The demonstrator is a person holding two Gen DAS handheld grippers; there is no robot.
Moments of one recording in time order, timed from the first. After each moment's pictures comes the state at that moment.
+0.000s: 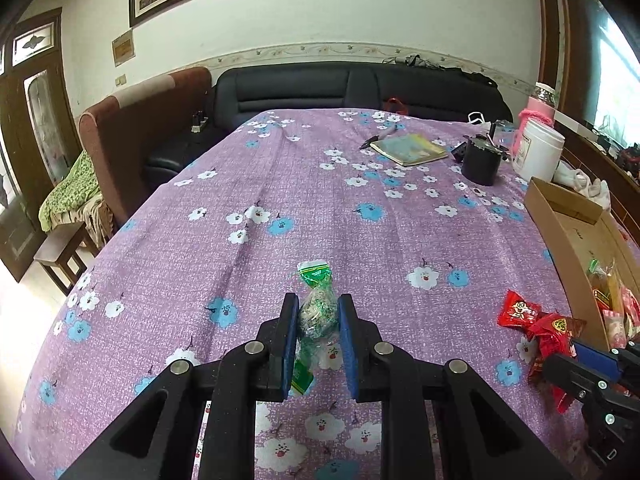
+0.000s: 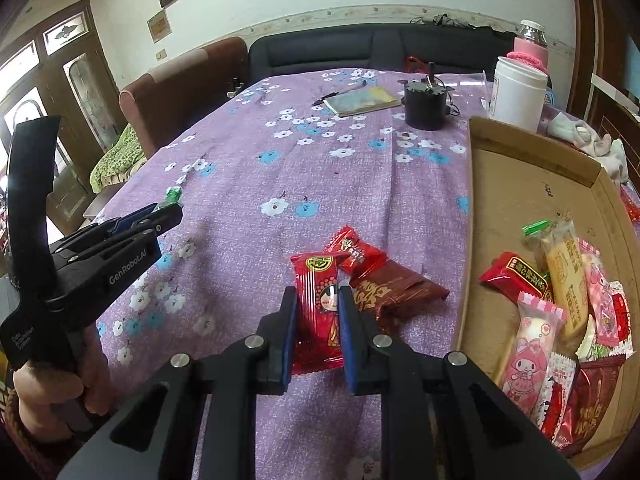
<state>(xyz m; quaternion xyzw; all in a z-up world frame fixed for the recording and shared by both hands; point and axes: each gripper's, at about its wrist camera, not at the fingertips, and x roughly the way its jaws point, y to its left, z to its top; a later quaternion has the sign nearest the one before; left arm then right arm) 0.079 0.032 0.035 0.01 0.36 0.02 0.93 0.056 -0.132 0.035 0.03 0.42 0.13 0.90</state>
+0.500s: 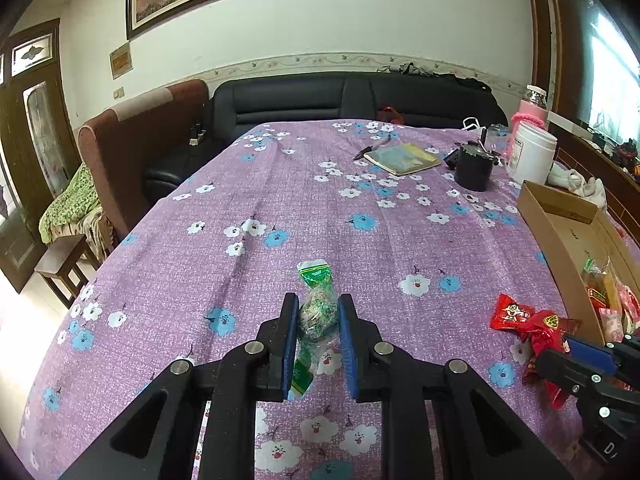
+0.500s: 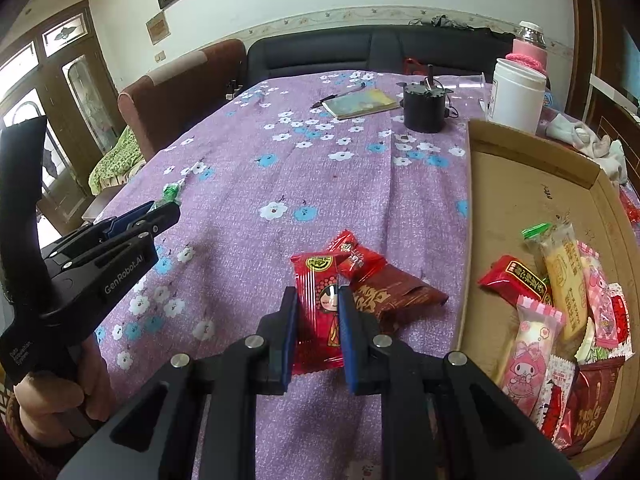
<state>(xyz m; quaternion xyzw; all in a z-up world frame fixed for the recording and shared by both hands) 0.075 0.028 0.040 0.02 0.34 0.01 0.94 0.055 -0.132 0.036 0.03 0.41 0.13 0.90</state>
